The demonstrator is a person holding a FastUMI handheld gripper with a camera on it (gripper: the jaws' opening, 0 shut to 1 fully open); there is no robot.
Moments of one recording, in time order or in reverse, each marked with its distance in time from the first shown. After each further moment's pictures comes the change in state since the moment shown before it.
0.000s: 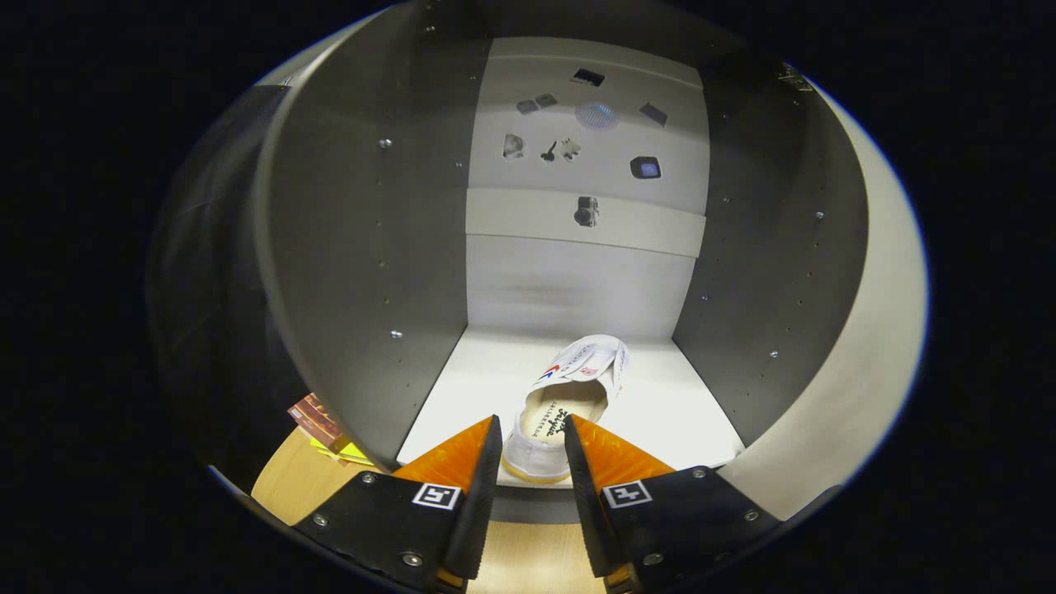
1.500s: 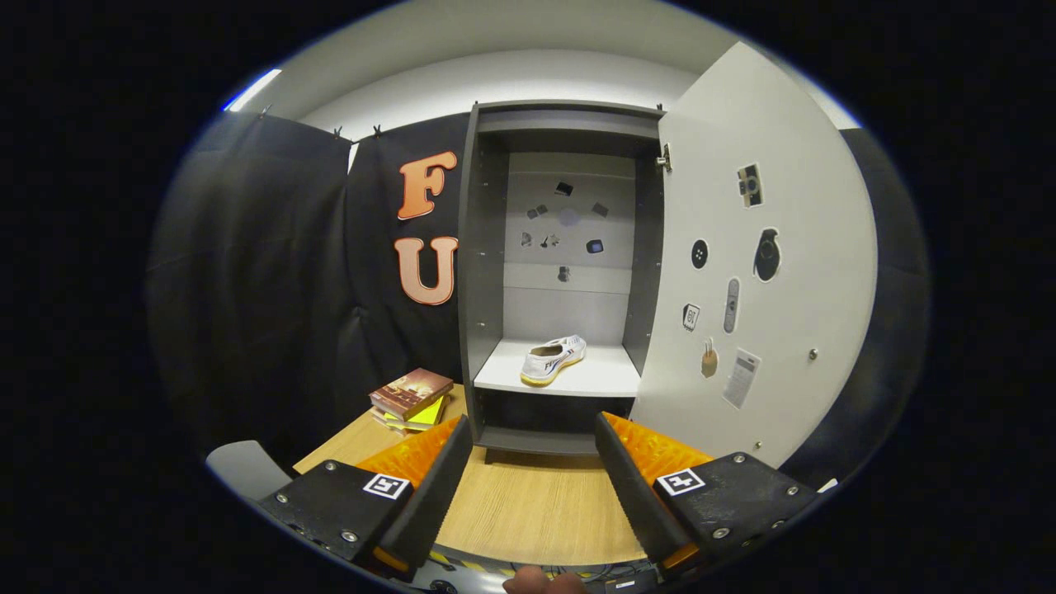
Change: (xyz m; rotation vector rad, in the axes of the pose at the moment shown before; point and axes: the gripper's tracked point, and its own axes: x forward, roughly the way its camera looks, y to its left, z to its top) arm -0.338 -0.056 -0.064 0.007 -0.173 0.073
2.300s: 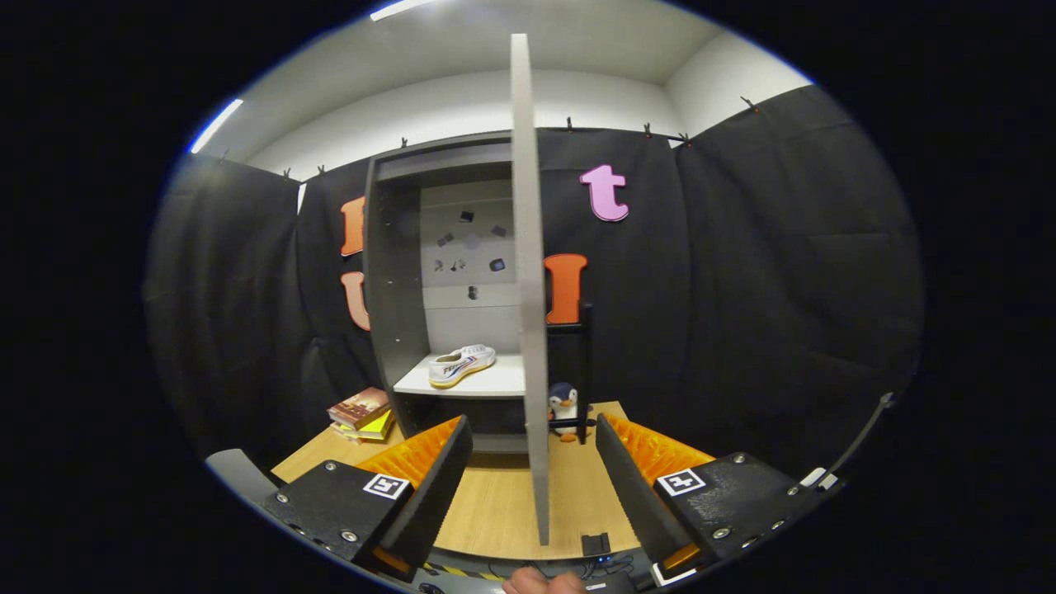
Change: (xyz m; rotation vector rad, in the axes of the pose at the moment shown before) arm -0.062 -0.200 -0.016 0.117 -0.072 -0.147
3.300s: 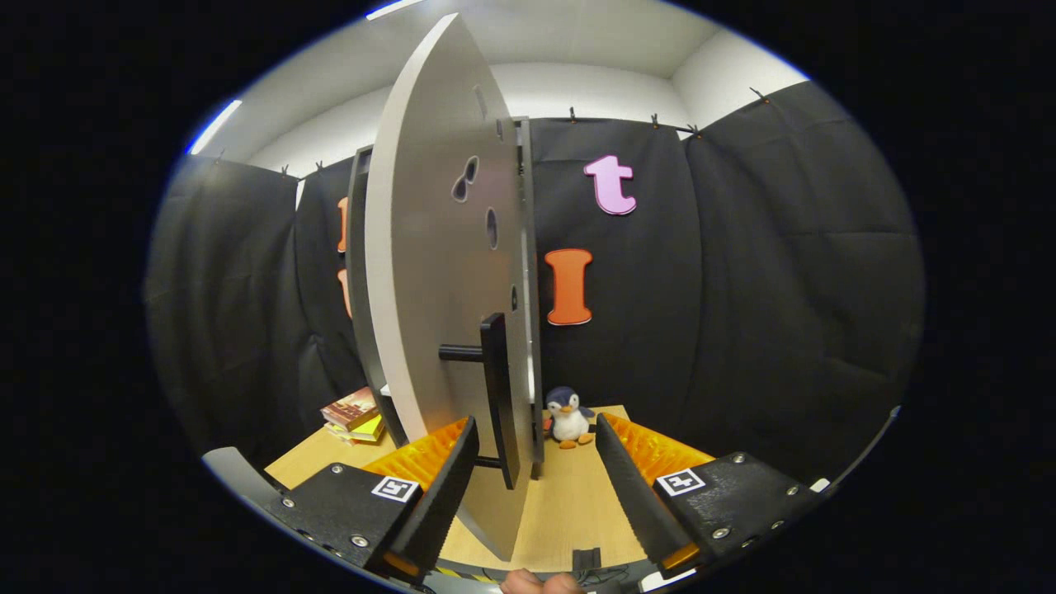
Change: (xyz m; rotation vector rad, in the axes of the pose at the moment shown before) arm 0.053 0.017 0.002 -0.029 0.018 0.091
